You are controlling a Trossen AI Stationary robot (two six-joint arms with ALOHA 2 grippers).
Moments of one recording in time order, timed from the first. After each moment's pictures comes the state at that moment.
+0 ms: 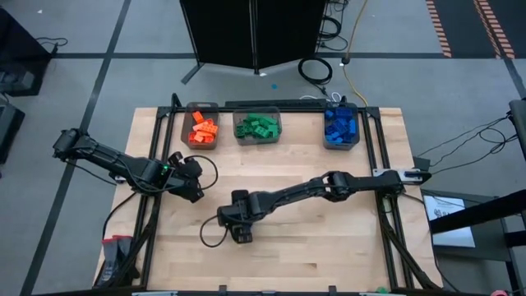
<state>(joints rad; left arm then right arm) -0.31 0.98 0.63 -0.89 -0.53 -0.72 0.22 2.62 2.36 -0.95 0.10 0.09</state>
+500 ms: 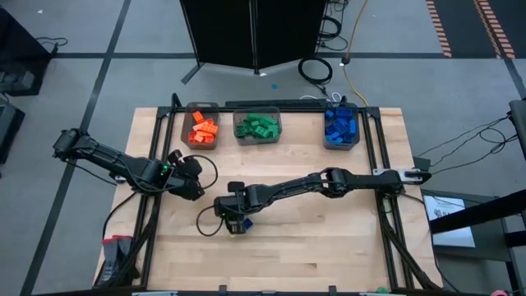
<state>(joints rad) -0.31 0.98 0.63 -0.90 -0.60 -0.72 0.17 2.62 2.35 -0.82 0.12 0.08</state>
